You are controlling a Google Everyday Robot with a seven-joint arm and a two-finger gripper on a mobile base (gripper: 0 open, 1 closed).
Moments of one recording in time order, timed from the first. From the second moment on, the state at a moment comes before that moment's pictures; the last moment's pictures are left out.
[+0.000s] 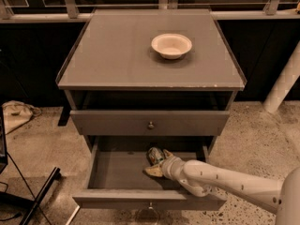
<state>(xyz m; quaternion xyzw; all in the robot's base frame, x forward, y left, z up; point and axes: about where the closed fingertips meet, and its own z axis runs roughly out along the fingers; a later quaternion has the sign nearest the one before) 0.610 -0.065 0.359 -0.33 0.83 0.13 0.42</state>
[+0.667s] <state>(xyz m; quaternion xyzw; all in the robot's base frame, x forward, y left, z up) 0.610 -0.065 0.360 -0.33 0.83 0.13 0.42</state>
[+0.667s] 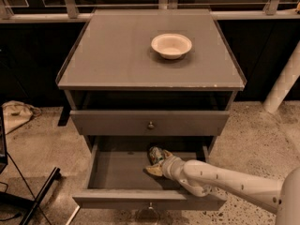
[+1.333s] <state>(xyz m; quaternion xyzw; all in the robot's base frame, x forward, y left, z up) 0.603 -0.098 0.383 -0.33 0.83 0.14 0.42</state>
